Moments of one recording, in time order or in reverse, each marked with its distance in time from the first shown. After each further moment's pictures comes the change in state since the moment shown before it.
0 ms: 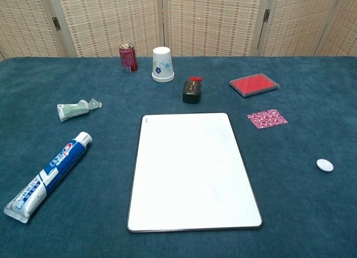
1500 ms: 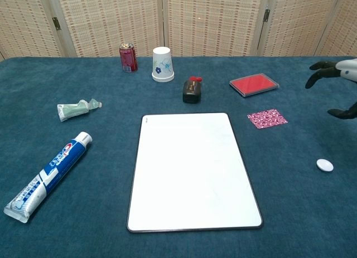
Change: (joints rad) left arm 0.010 0.008 0.004 0.021 -0.009 -0.001 -0.036; right arm 0.457 -0.165 0.189 0.045 0.564 -0.580 -0.369
